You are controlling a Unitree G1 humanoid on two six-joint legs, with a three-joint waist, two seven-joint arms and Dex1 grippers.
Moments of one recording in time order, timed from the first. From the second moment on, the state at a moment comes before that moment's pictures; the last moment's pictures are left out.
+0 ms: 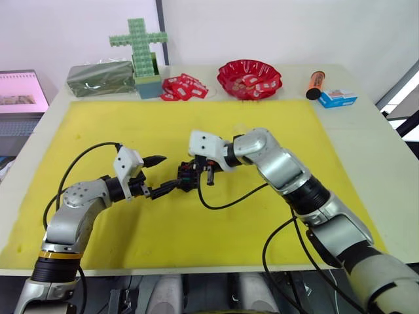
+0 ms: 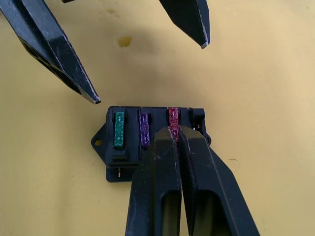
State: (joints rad) left arm -0.21 0.60 0.06 -0.10 -0.43 0.27 -0.94; right arm -0.92 -0.36 0.54 0.07 -0.03 0.65 1.02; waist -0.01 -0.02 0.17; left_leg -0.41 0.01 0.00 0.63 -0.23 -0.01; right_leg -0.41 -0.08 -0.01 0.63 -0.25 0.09
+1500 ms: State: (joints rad) left arm -0.21 0.60 0.06 -0.10 -0.42 0.25 -0.95; right arm -0.95 -0.36 0.55 0.09 -0.07 0.64 1.07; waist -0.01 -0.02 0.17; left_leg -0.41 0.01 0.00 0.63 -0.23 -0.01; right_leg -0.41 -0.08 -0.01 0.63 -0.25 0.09
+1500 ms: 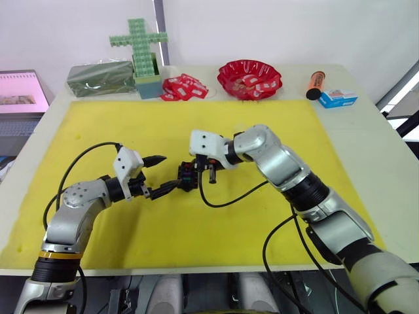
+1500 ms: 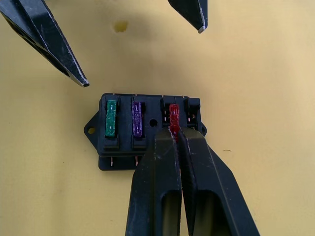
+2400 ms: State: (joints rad) left arm -0.21 0.60 0.06 -0.10 -0.42 0.26 -0.93; right arm -1.01 -0.35 0.51 0.11 -0.04 0.71 1.08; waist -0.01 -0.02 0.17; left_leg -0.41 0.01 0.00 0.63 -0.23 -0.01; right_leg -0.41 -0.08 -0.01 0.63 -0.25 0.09
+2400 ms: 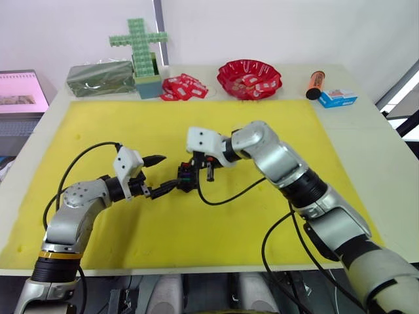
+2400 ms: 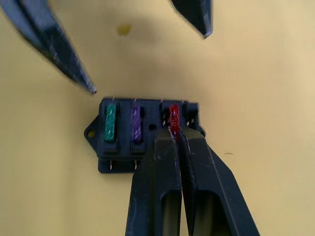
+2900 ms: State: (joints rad) left arm -0.21 0.60 0.05 -0.10 -0.42 0.26 -0.94; right arm -1.04 -0.38 0.46 0.06 0.05 0.80 1.12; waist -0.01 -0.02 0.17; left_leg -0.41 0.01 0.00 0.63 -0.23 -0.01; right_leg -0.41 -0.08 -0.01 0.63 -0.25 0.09
